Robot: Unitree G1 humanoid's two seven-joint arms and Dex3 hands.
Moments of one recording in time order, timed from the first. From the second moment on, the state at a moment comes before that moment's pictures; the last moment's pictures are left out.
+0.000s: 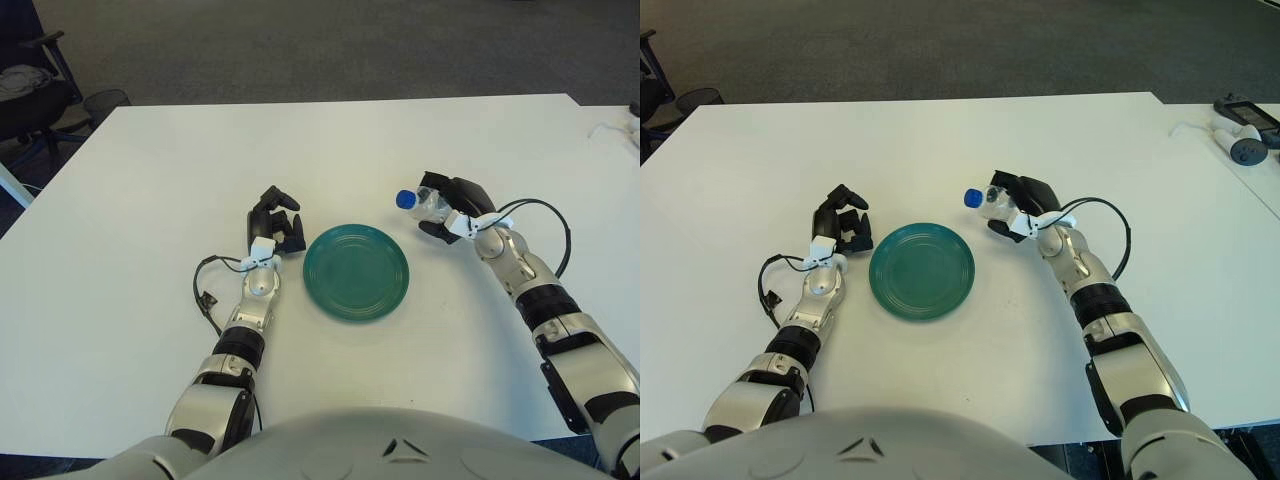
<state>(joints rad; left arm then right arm) -0.28 -0.04 0.00 0.75 0.16 -0.51 0.35 -0.39 -0.42 0.27 0.47 -0.50 -0.29 -0.11</state>
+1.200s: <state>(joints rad) -0.29 -0.04 0.00 0.78 0.17 -0.49 0.36 -0.10 -0.27 0.41 -0.28 -0.33 -0.28 0.24</state>
